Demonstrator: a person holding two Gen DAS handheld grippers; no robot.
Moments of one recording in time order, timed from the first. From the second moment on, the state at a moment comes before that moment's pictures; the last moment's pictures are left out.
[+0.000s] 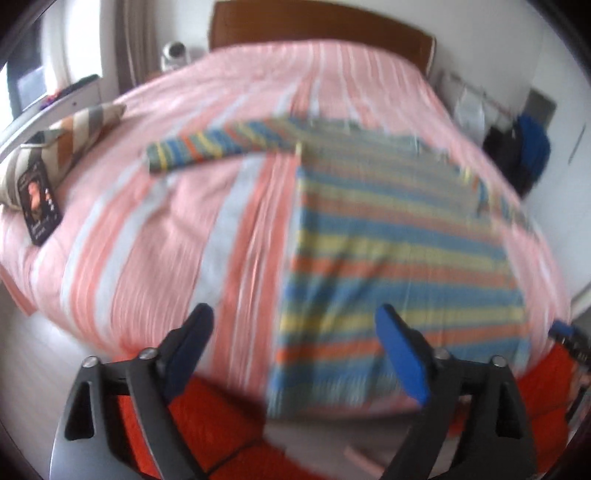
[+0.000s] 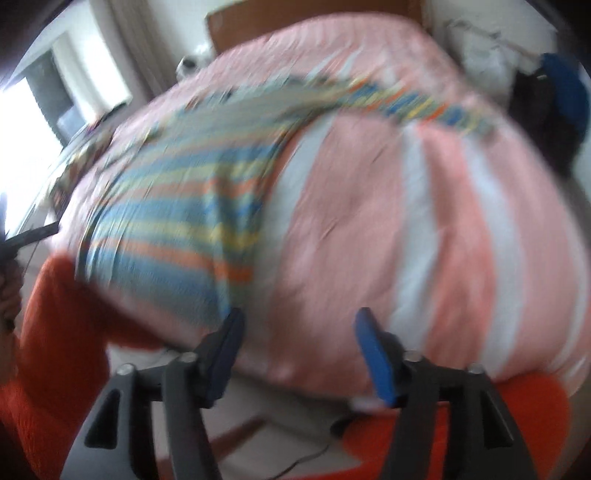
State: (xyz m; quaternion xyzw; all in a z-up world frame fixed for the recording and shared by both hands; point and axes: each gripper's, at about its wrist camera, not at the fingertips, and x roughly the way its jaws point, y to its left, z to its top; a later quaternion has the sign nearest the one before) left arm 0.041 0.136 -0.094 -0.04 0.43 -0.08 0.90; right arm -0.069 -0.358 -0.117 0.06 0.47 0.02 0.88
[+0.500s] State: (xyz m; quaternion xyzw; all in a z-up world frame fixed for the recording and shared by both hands) left arm 0.131 0.149 -0.168 -0.05 0.43 0.02 0.90; right arm 0.003 -0.404 -0.120 0.07 0.40 -0.08 0.91
